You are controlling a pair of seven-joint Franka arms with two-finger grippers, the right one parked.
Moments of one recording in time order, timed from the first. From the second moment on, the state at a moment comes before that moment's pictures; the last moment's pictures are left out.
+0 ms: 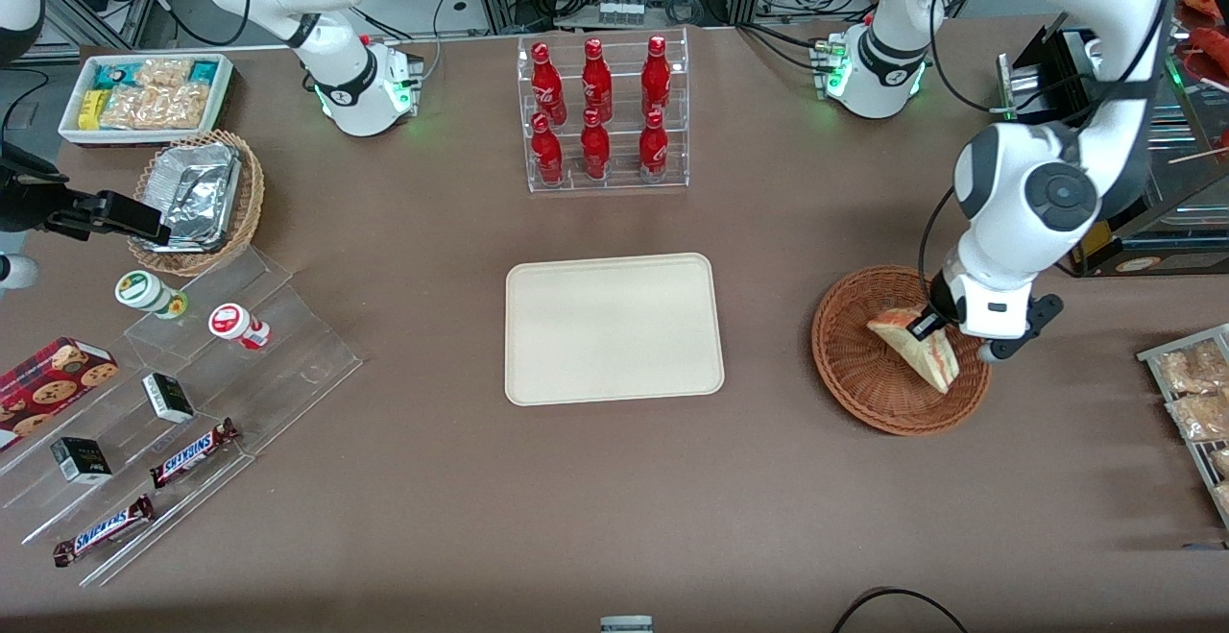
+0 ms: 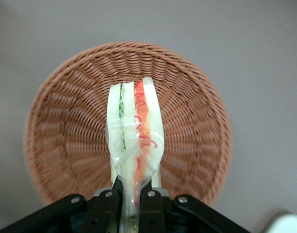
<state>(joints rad) -0.11 0.13 -0.04 -2.09 0.05 2.27 -0.80</state>
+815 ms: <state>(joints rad) -0.27 0.27 -0.32 -1.77 0.11 2.05 -0.80</state>
